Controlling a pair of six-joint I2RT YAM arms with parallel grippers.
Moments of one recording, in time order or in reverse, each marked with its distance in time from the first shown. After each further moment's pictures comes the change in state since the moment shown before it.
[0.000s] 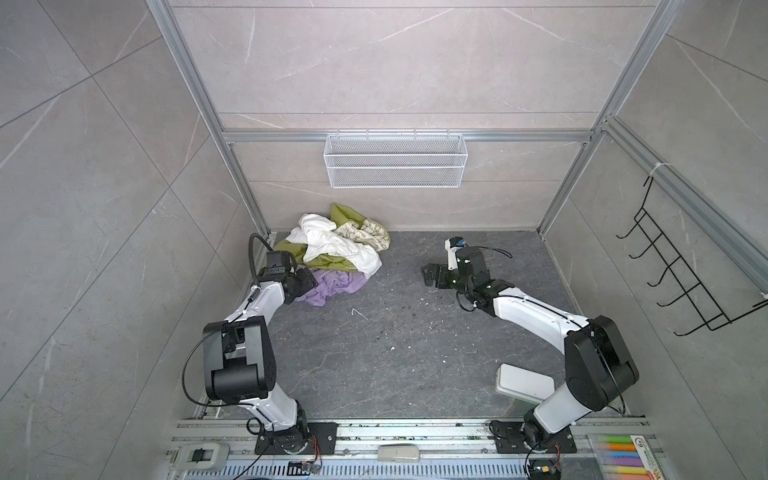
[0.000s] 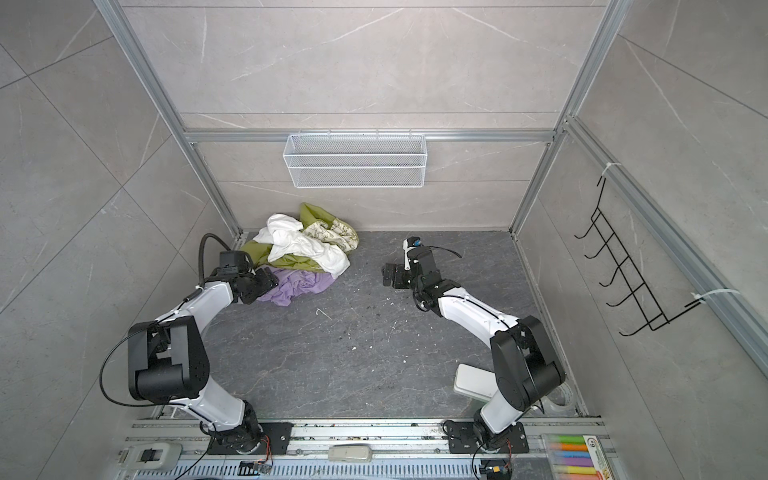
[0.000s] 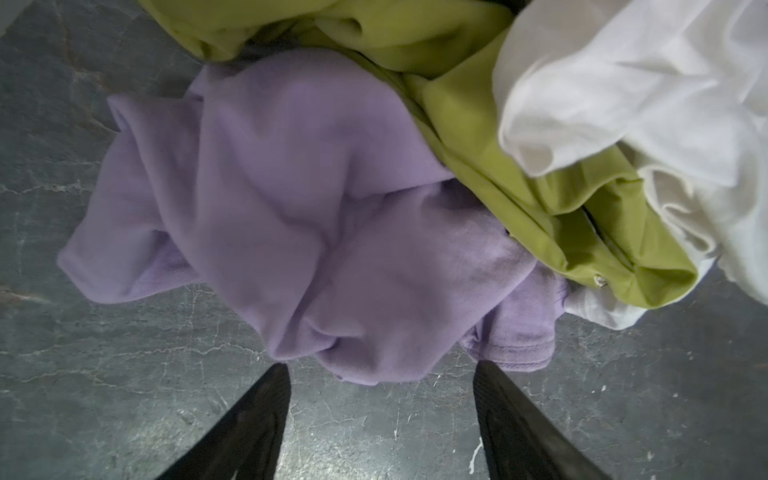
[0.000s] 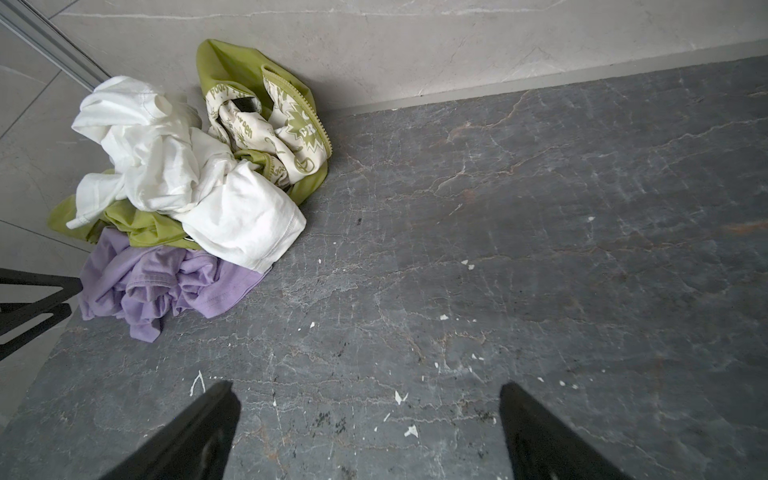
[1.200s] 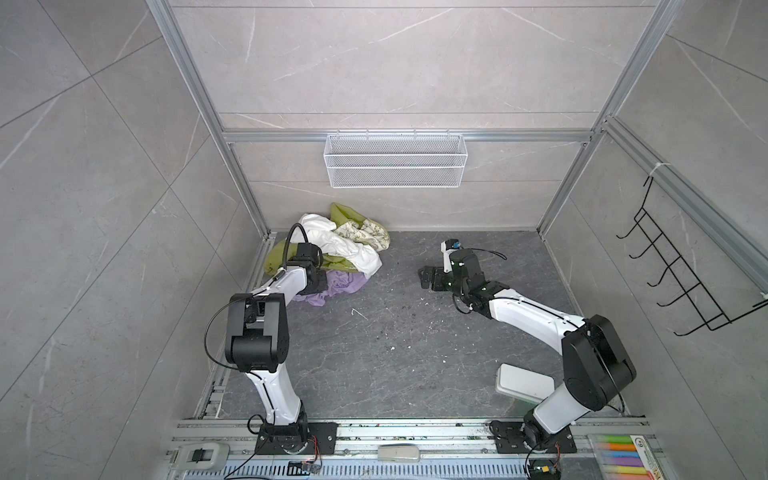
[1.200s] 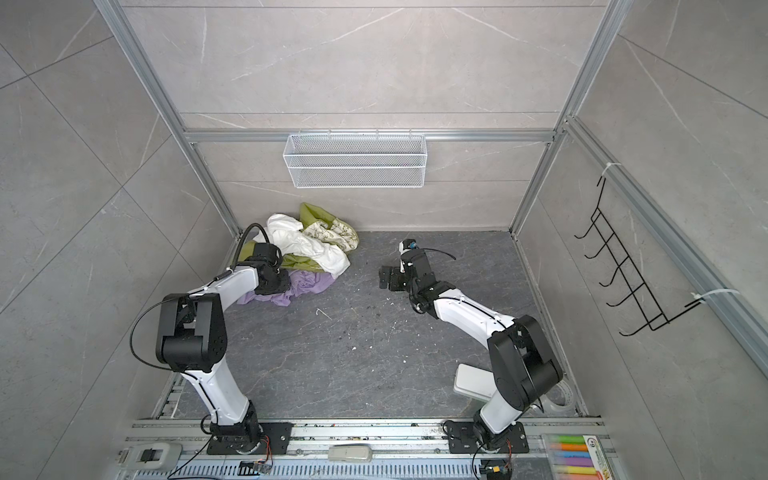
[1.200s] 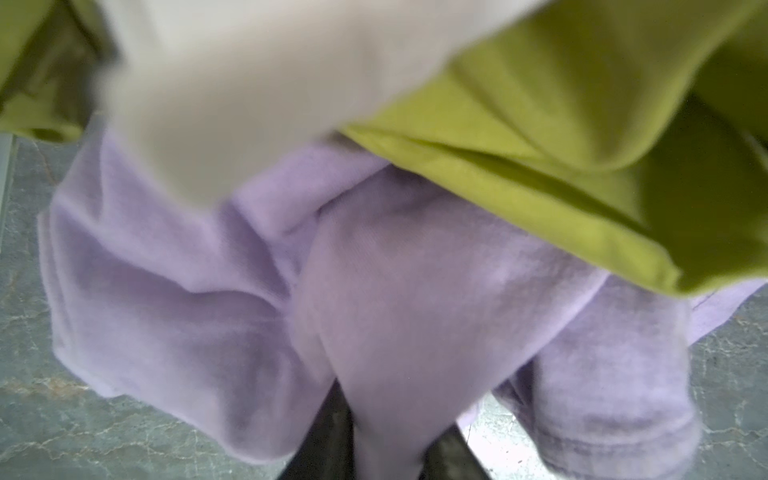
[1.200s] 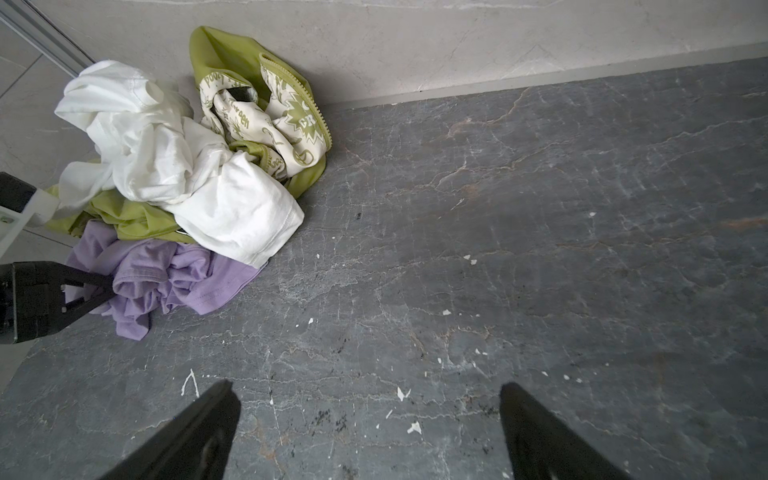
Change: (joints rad) left arm -0.146 0.205 0.172 -0.122 -0.281 0.261; right arm 0.042 0.007 0.001 -0.003 0.060 0.000
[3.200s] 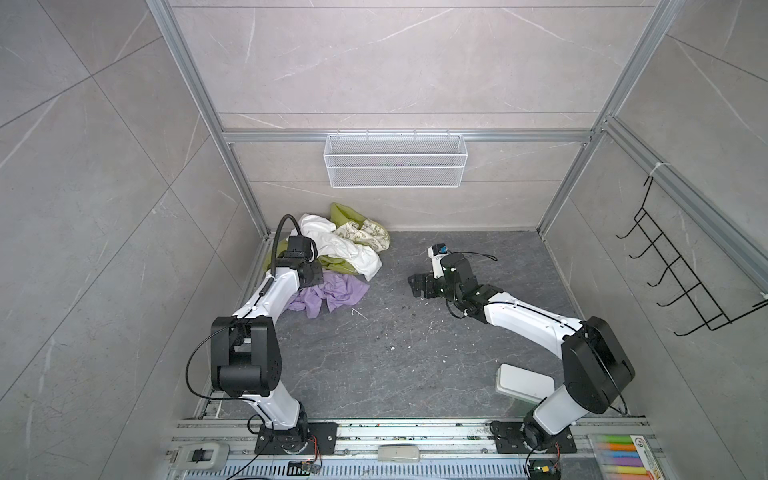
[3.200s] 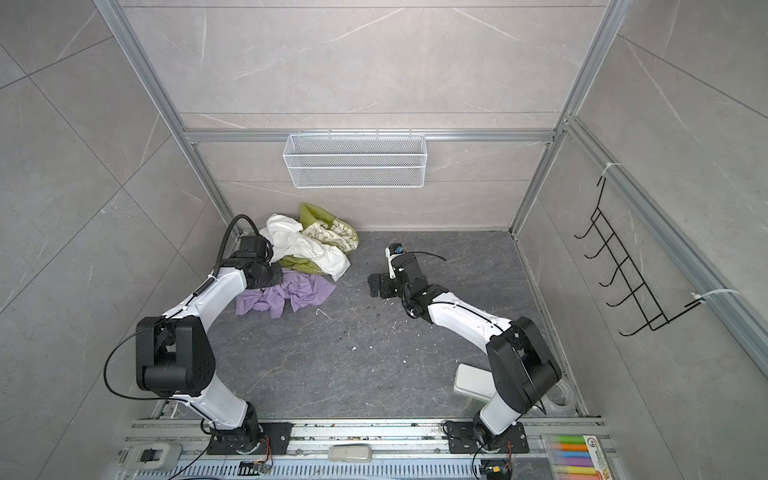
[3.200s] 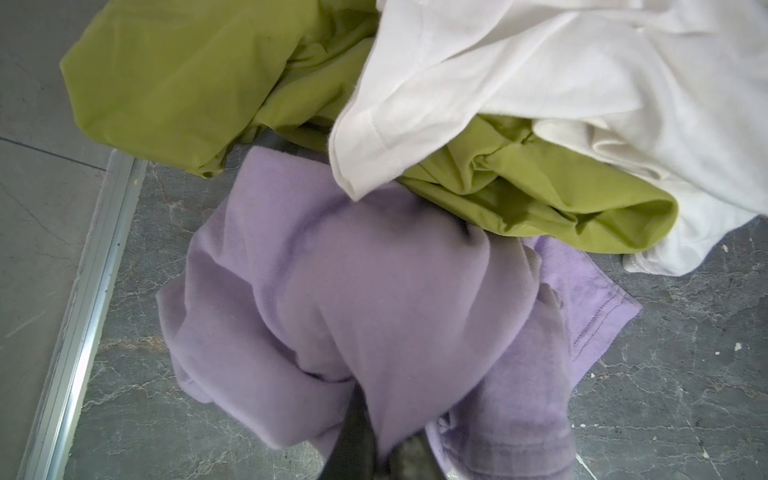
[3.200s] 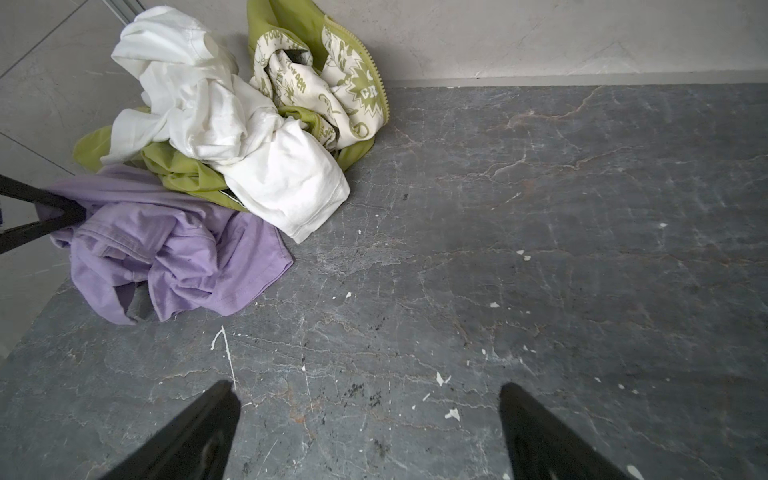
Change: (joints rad) left arm 0.000 -0.187 0.000 -0.068 0.000 0.009; right arm 0.078 -0.006 0.001 -0.008 -0.026 -0.064
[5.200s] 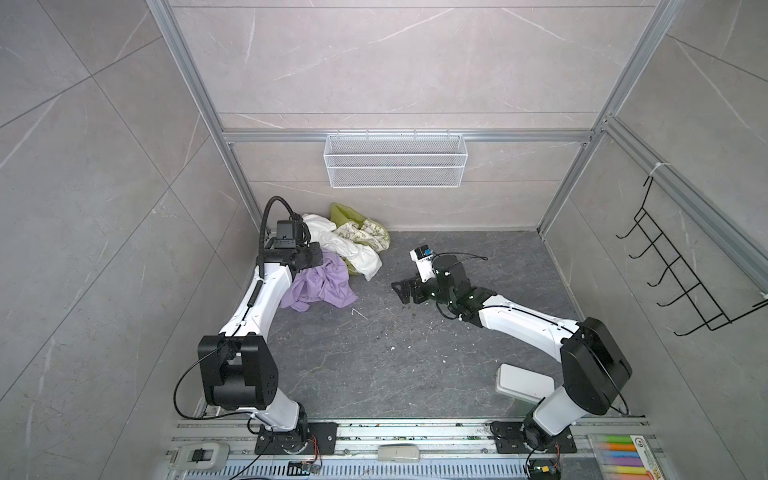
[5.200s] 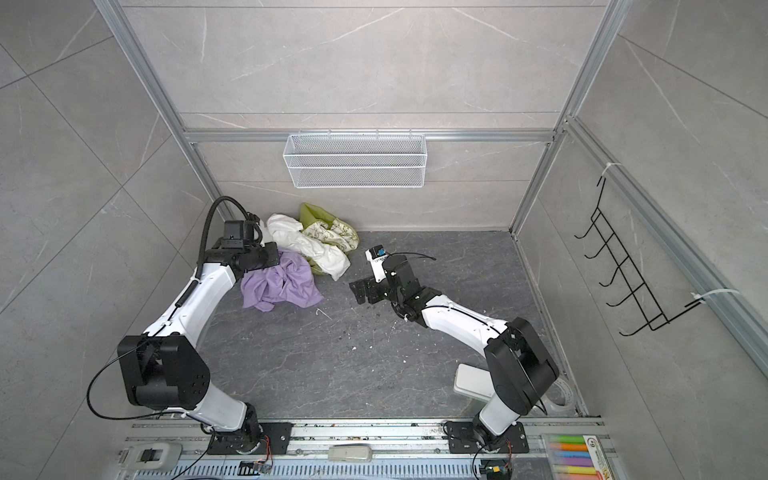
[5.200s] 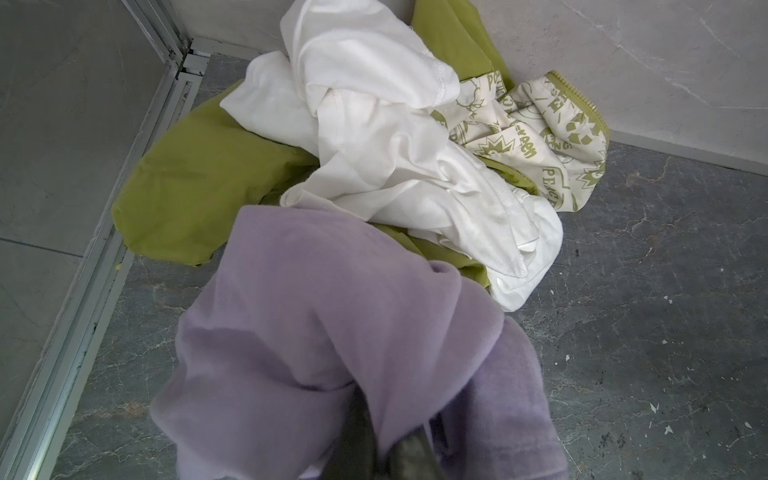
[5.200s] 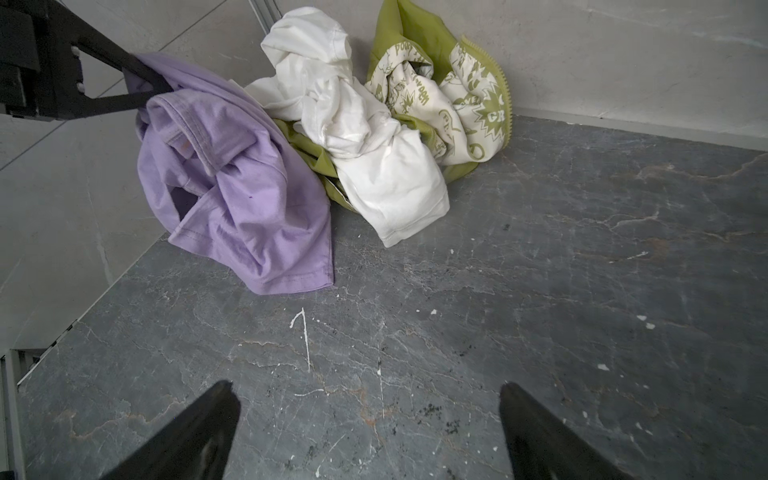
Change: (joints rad) left arm 0.000 -0.093 0.126 -0.001 0.146 -0.027; right arm 0.069 0.004 0.014 0.080 -0.137 -0.094
